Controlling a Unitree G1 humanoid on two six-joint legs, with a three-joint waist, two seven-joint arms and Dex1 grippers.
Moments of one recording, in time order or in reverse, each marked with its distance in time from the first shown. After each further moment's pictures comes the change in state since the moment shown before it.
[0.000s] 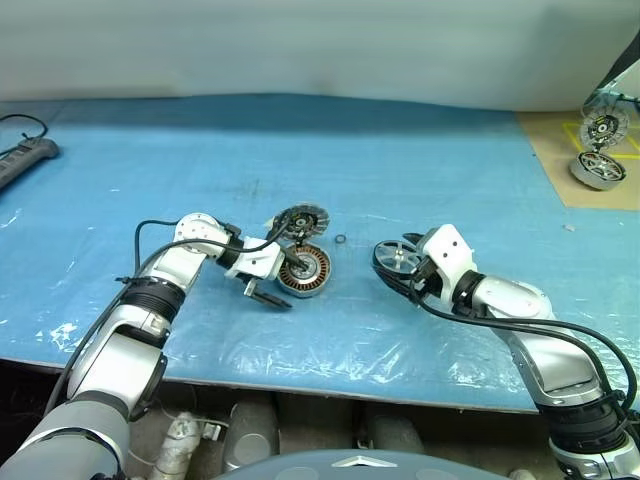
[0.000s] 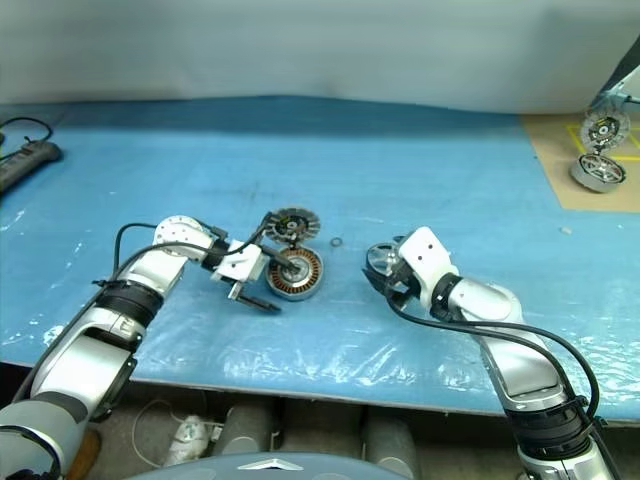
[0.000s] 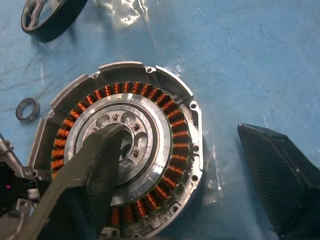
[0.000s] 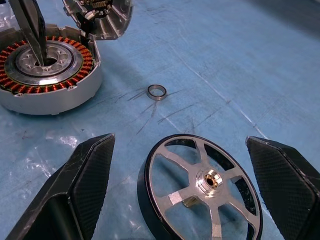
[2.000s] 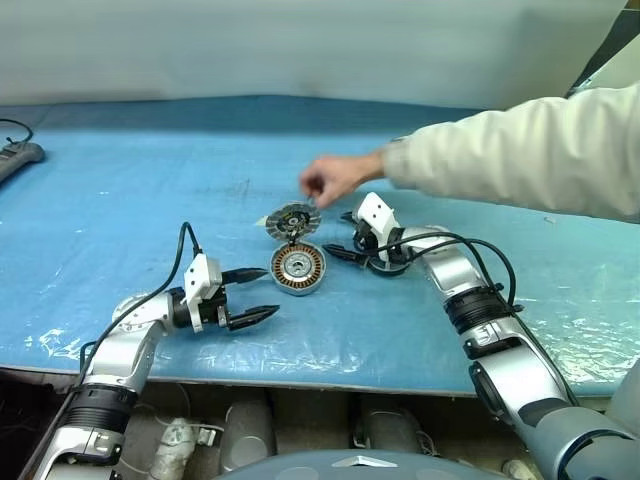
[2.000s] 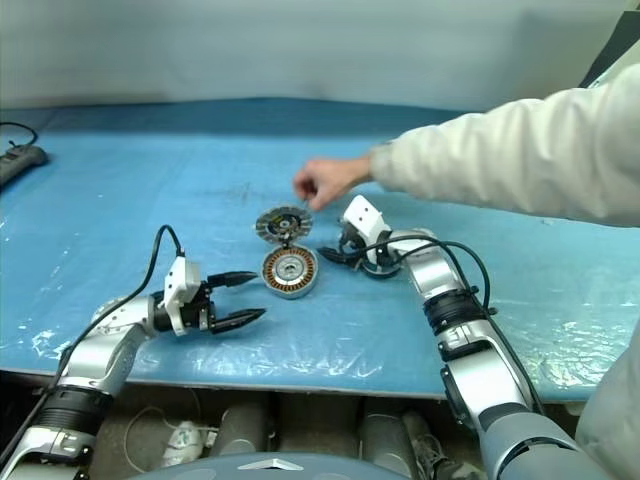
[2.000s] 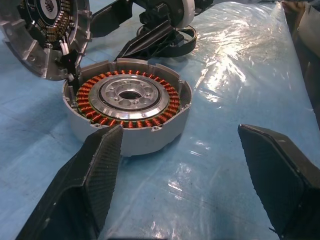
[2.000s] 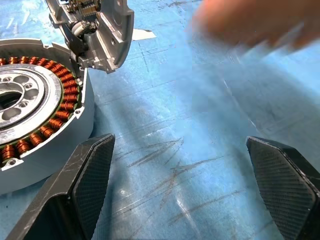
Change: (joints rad) left arm 0.567 0.038 0.284 -0.473 -0.410 0.506 0.307; right arm -0.573 0.256 0.166 0.978 -0.157 -0.439 0.260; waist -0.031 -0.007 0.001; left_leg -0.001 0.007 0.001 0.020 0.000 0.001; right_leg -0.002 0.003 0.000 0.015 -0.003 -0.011
